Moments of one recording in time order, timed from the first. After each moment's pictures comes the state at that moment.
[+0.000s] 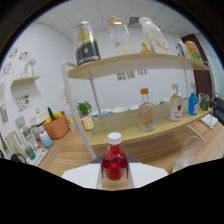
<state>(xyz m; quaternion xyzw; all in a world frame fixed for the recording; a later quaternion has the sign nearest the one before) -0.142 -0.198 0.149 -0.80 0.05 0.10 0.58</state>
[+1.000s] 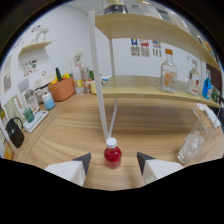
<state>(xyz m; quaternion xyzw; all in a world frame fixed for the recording) -0.171 -0.243 0.054 -0.88 -0.05 0.07 0.47</state>
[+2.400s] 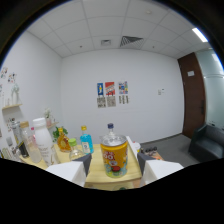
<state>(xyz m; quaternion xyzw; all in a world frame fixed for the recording) 0.209 -0.144 0.397 -0.76 0.05 0.02 0.65</state>
